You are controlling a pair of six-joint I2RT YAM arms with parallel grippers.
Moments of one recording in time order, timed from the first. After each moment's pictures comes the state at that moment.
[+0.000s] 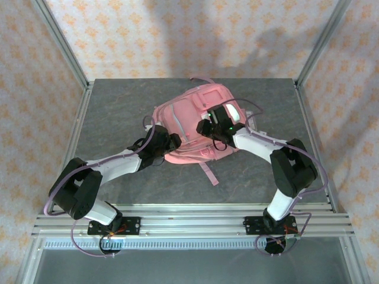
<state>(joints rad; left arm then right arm) -0.52 1.48 0.73 0.04 -0.06 -0.91 0.57 1.71 1.11 -0.19 -0.04 0.78</state>
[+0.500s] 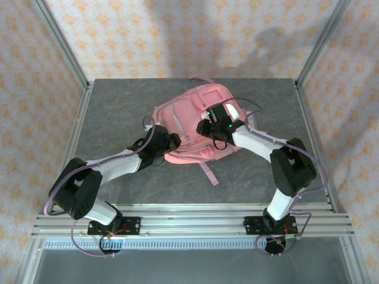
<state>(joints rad) -0.52 1.48 0.73 0.04 -0.08 -0.91 0.57 1.73 1.17 -0.29 -0.06 0.78</state>
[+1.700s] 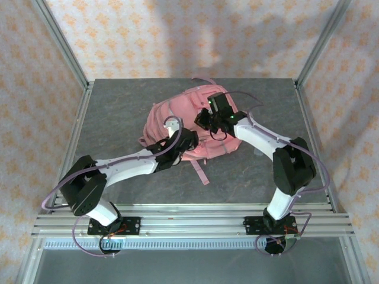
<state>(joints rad) -0.80 1.57 0.96 -0.08 -0.52 -0.85 0.54 1.72 1.29 -0.31 -0.23 0.94</state>
